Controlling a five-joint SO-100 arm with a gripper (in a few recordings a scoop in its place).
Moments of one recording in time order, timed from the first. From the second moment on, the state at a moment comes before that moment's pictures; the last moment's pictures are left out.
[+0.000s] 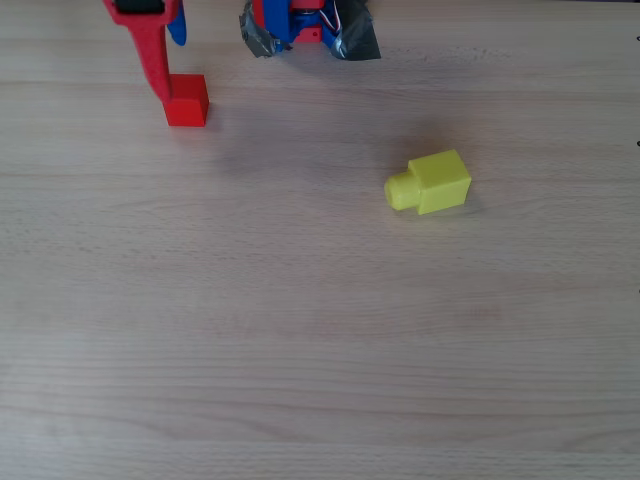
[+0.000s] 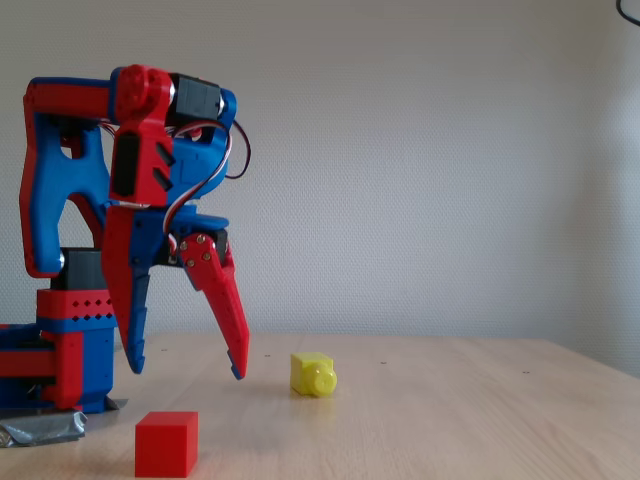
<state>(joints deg) 44.0 108.8 116.3 85.1 -40.3</state>
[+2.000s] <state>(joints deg) 44.7 108.1 134.9 63.4 -36.7</state>
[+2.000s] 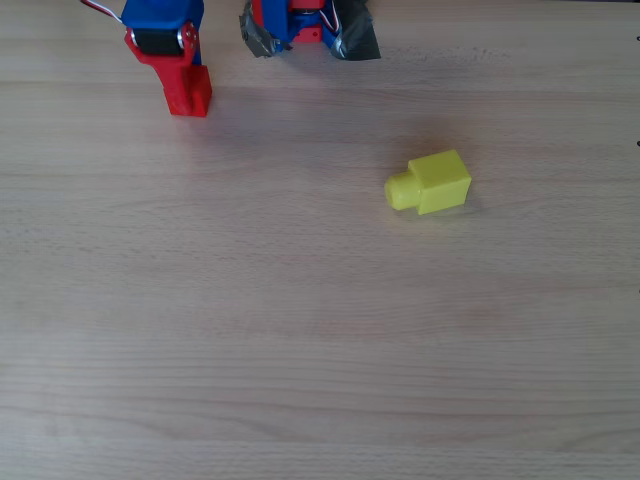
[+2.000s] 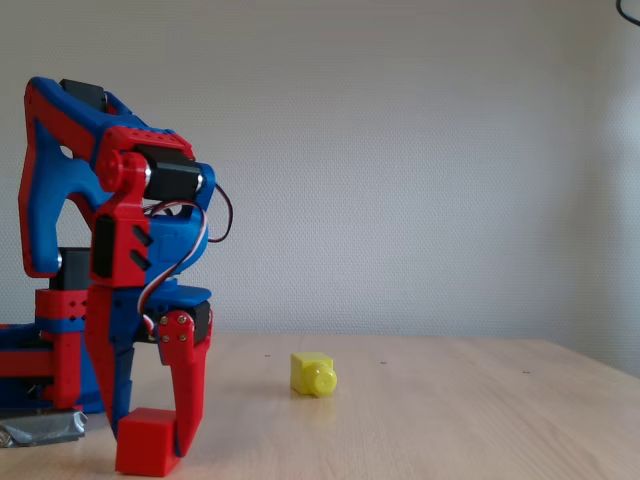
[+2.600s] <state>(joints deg) 9.2 114.7 110.5 75.2 -7.1</state>
